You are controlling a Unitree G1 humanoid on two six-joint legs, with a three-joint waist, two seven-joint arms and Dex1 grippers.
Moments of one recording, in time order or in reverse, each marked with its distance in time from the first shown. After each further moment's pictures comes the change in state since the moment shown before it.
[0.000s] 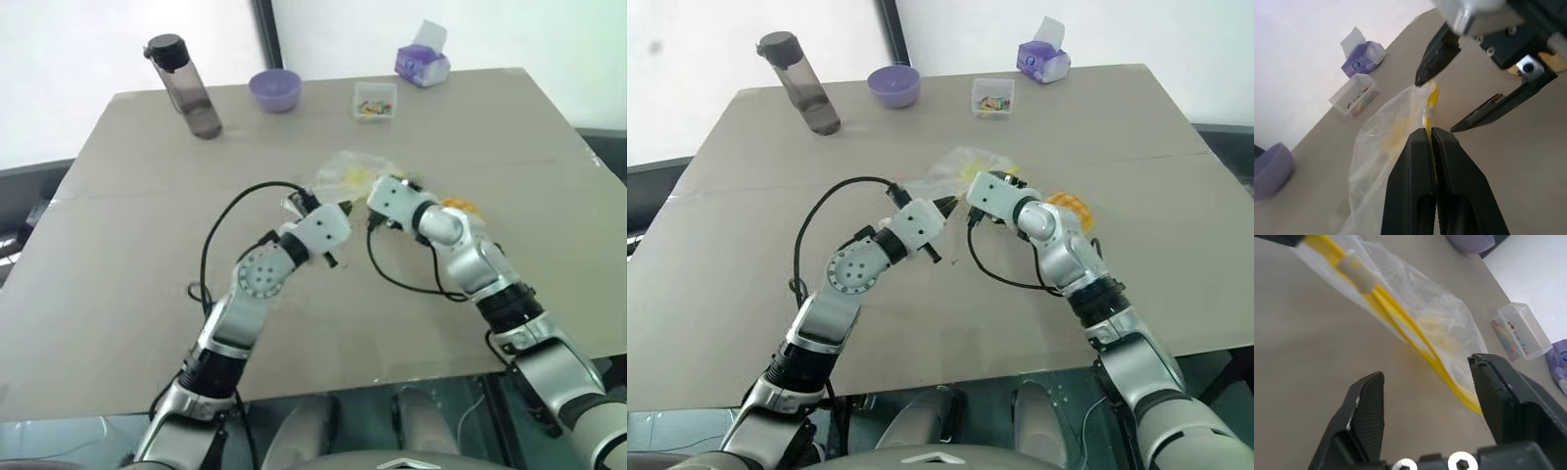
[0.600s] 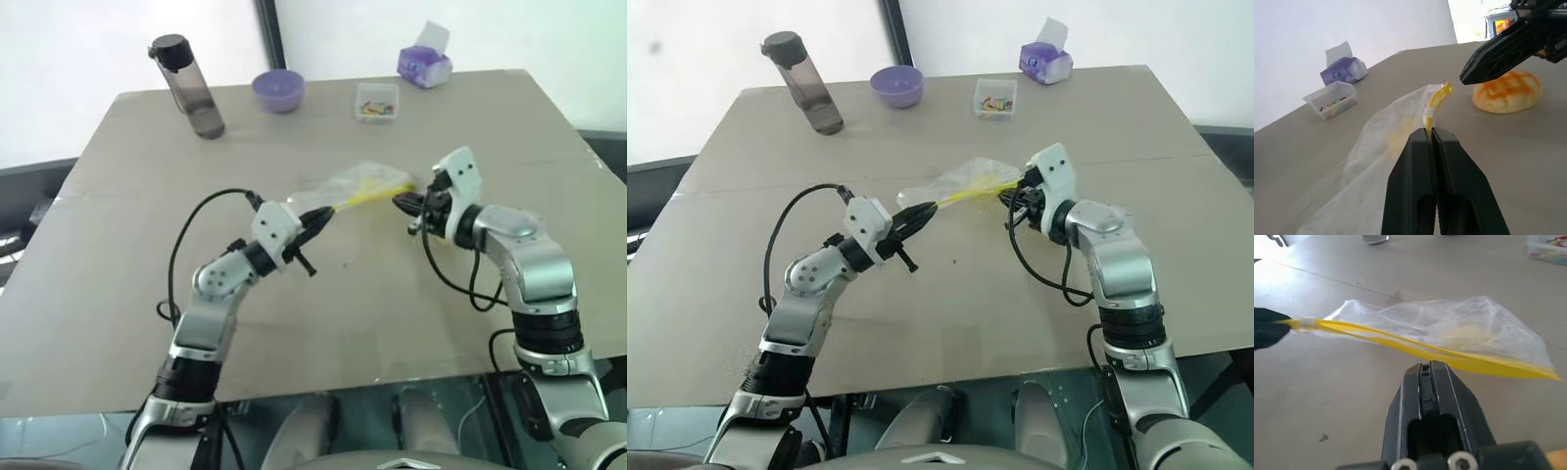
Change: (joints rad) left arm 0.024 0.070 0.154 0.107 -0.368 -0.166 -0.273; right arm 0.103 0.081 -0.323 -0.393 0.579 0.664 0.169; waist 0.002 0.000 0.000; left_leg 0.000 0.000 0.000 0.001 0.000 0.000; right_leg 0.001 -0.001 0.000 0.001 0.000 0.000
